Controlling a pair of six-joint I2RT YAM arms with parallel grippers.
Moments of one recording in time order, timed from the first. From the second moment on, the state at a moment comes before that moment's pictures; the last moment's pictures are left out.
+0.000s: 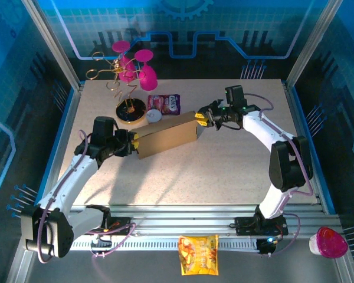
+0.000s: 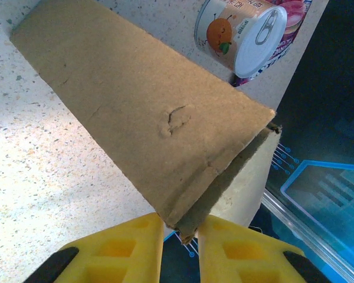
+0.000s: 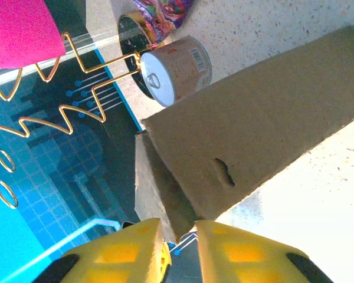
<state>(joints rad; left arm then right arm) -0.13 1.11 0.80 -0.47 0.36 -1.73 0.26 1.75 1.33 -0.40 -0.73 1.24</state>
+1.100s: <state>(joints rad) -0.13 1.11 0.80 -0.47 0.36 -1.73 0.28 1.78 1.35 -0.47 -0.70 1.16</state>
